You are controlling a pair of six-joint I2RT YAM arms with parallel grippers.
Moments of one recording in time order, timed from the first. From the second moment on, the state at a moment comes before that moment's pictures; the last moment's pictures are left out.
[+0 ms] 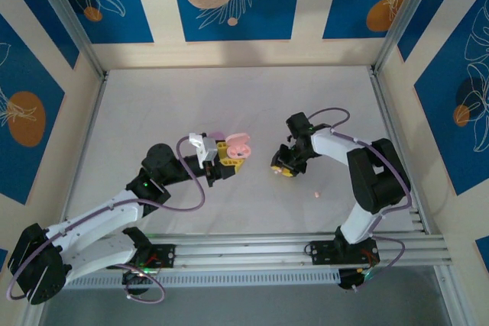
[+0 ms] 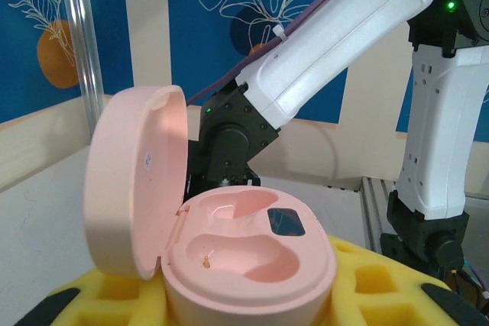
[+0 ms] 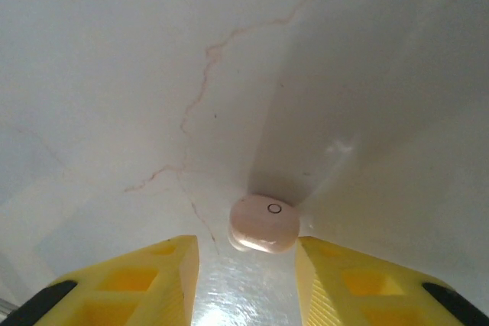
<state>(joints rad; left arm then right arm) -0.76 0.97 0.55 0.50 0.55 -0.07 0.38 1.70 0.96 -0.64 -0.39 0.73</state>
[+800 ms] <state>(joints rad) -0.76 0.94 0.55 0.47 0.53 -0.07 0.45 1.80 1.13 -0.75 -0.25 0.62</state>
